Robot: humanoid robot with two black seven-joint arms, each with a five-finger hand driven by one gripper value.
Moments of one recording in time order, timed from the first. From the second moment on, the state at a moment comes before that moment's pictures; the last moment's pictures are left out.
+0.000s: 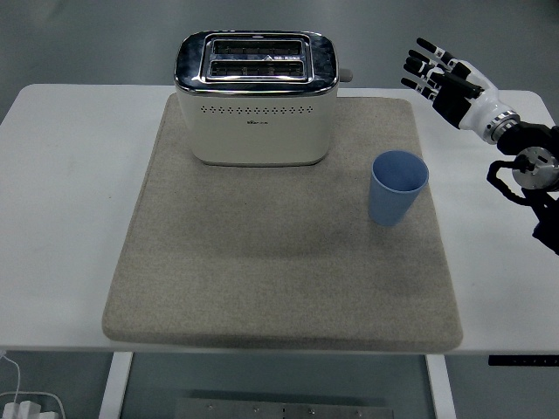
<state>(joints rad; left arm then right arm) 0.01 0.00 -0.06 -0.15 -0.04 -0.10 0.09 1.07 -0.17 0.44 0.29 0.02 0.45 0.15</state>
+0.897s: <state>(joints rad) 0.01 0.00 -0.06 -0.15 -0.04 -0.10 0.09 1.06 -0.28 0.42 0.29 0.00 0.61 0.16</state>
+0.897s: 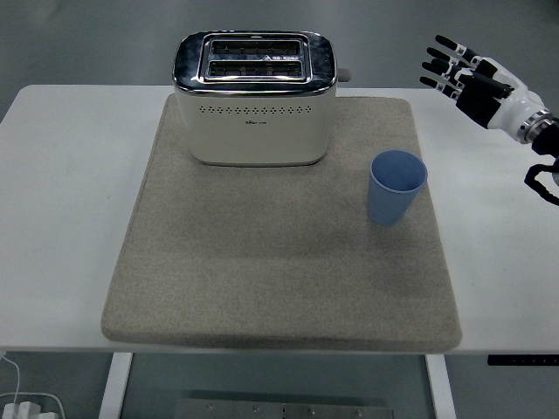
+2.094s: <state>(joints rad) 0.01 0.00 -0.06 -0.15 -0.04 -0.10 0.09 0.76 -0.65 0.43 0.80 -0.50 0.61 0.49</state>
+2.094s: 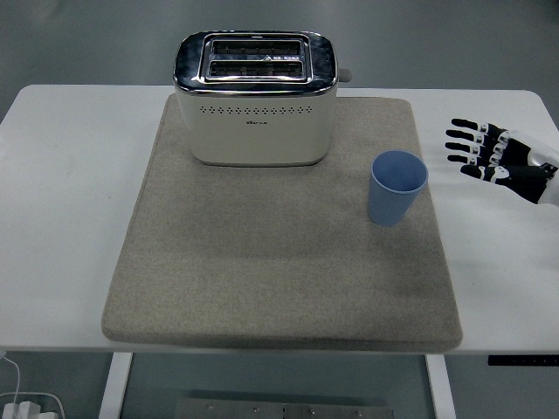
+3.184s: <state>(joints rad) 0.01 0.00 -0.06 -0.15 -0.04 -0.10 0.09 0.73 -0.45 0.42 0.81 -0.61 0.55 0.57</state>
